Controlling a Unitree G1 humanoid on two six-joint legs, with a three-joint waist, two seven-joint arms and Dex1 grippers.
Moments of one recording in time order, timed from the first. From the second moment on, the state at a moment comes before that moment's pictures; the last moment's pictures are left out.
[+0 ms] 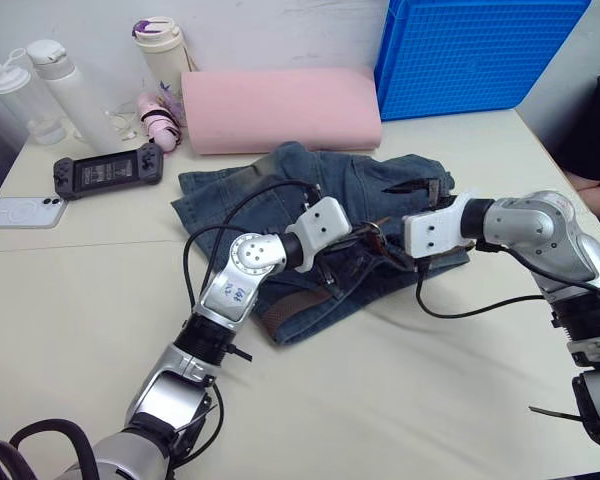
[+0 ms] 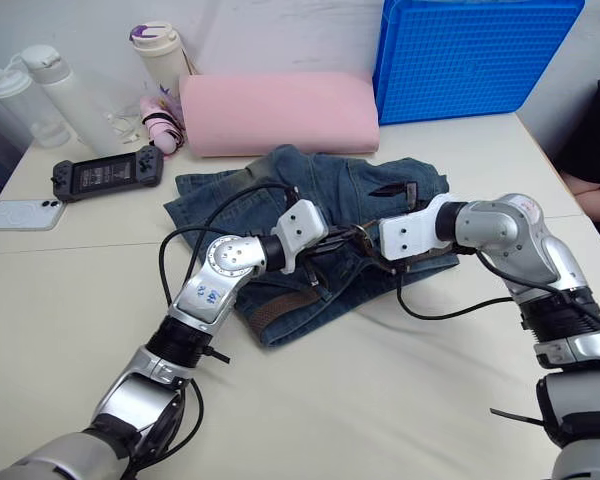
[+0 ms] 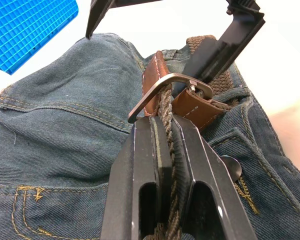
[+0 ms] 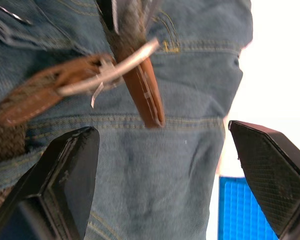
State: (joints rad) left arm -0.72 0.18 -0.30 0.18 0.01 0.19 -0.63; right arm -0.78 -0.85 0.26 0.26 -0.28 -0.42 0.90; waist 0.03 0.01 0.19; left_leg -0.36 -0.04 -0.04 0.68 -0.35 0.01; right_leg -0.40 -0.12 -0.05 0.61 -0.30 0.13
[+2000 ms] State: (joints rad) left arm -0.88 0.09 -0.26 0.13 -0.03 0.46 -0.54; right arm -0.90 -0.89 0.24 0.36 -0.29 -0.51 0.90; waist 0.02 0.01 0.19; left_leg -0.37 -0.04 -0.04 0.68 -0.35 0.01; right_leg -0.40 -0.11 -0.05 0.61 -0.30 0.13
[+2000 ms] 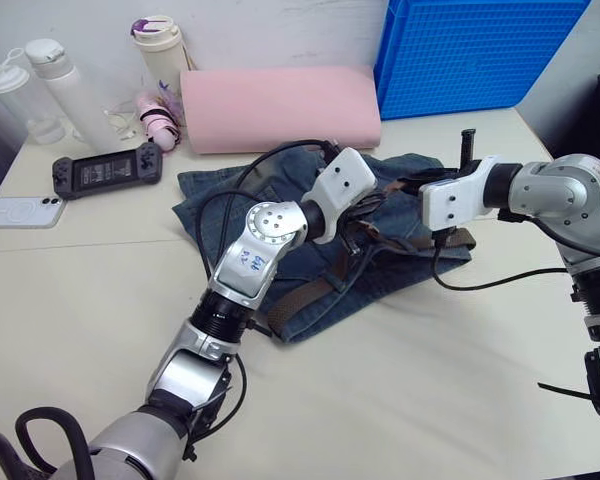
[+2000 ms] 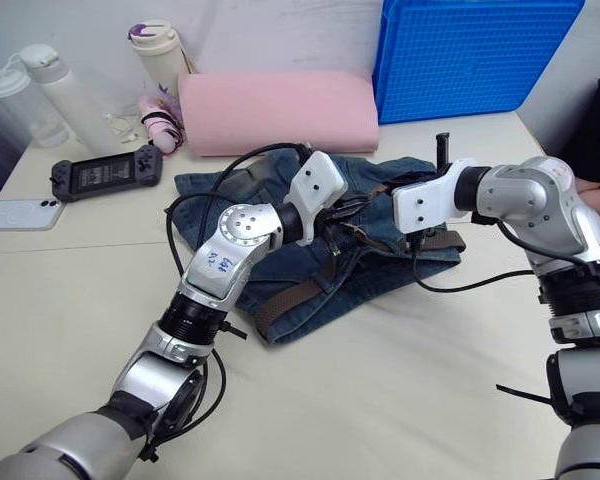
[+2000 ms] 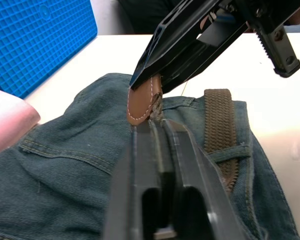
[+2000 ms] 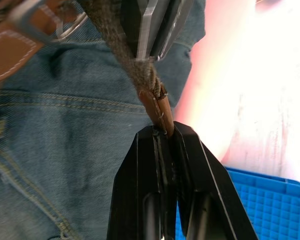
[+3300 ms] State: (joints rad) left arm -0.82 -0.03 -0.14 0.08 -0.19 0.80 -0.42; right arm -0.58 -0.70 0.23 0.05 0.09 0.30 1.04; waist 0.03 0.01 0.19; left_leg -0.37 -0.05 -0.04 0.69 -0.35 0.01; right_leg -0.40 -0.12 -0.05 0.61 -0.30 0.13
